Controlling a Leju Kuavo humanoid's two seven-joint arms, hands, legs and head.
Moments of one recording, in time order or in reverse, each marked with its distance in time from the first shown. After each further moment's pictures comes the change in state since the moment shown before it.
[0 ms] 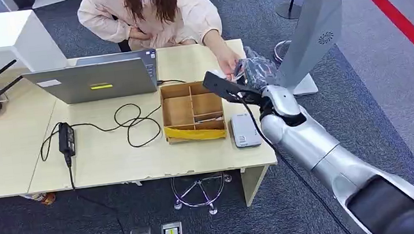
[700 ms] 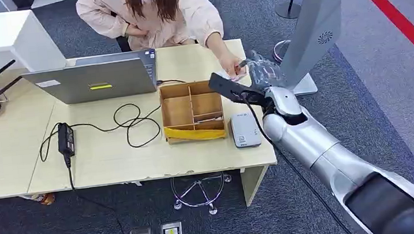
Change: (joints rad) left arm -0.001 0.000 0.001 0.000 -0.010 0.008 0.015; right arm -0.014 0.008 -0.003 0.096 0.010 -0.045 -0.018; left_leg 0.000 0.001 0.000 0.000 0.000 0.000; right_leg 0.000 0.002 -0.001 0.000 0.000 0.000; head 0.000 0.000
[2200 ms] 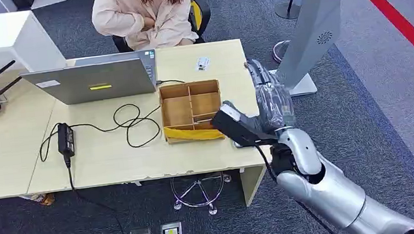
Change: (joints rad) left arm 0.052 0.017 0.095 0.003 0.082 0.000 -0.068; right arm 0.341 -0.181 0.042 -0.697 0.113 -0.165 0.141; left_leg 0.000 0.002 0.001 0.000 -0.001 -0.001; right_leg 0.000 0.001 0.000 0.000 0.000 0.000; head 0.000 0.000
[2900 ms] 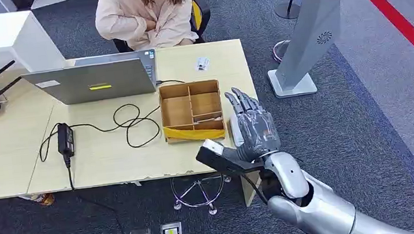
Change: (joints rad) left arm 0.001 -0.003 0.011 0.001 -0.002 0.021 0.005; right arm 0.056 0.031 0.110 0.024 0.079 0.014 -0.007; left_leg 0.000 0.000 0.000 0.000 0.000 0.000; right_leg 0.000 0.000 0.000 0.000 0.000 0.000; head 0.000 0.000
